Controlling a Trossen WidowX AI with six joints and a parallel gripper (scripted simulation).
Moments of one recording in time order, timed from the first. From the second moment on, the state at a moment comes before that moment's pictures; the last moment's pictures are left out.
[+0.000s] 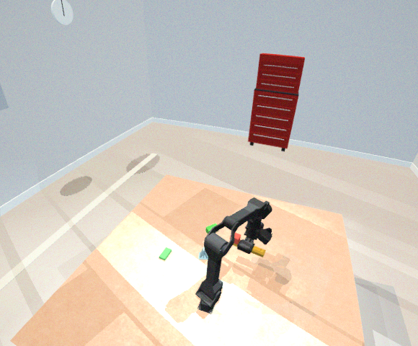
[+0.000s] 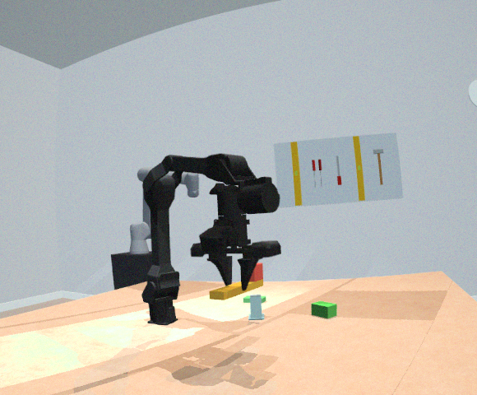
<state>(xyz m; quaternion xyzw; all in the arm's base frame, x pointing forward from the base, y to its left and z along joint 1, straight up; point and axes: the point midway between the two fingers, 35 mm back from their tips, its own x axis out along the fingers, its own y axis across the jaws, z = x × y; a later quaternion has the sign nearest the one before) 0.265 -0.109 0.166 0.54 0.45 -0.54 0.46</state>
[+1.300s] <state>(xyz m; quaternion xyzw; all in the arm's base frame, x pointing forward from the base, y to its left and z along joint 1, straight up) 0.275 -0.024 0.166 0.06 0.69 -0.07 0.71</state>
